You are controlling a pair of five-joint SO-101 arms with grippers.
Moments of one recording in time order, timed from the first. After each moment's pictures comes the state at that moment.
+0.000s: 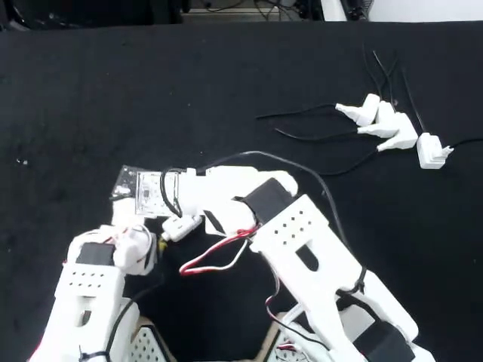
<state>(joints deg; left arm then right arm) -2.4 -61.4 81.5 53.0 -10.0 -38.0 -29.5 31.3 69.3 54.5</state>
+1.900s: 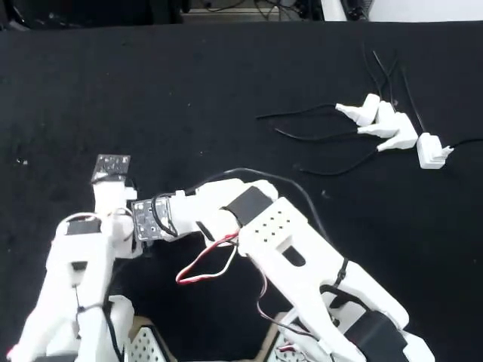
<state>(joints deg) -11.5 -39.7 71.7 47.3 -10.3 -40.4 -24.7 40.6 60.2 62.5</state>
